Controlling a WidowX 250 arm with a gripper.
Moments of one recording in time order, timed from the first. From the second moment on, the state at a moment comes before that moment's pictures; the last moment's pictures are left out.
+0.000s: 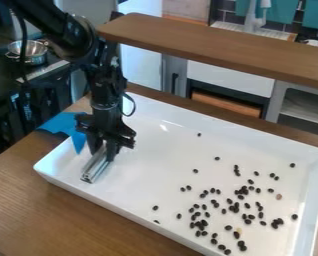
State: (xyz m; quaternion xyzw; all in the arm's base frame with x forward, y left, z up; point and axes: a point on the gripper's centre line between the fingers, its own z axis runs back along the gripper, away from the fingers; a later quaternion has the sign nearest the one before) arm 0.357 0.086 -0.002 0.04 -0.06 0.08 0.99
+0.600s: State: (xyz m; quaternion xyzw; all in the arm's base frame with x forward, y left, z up) arm 0.353 0.037 -0.005 0.02 -0.03 0.07 1.00
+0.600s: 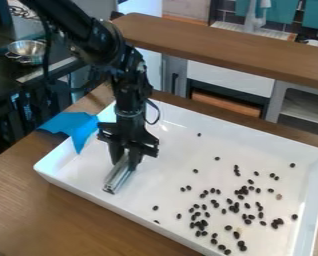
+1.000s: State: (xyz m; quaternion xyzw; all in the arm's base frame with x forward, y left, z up) arm 0.334 -0.003 -0.006 0.01 -0.02 0.03 1.00
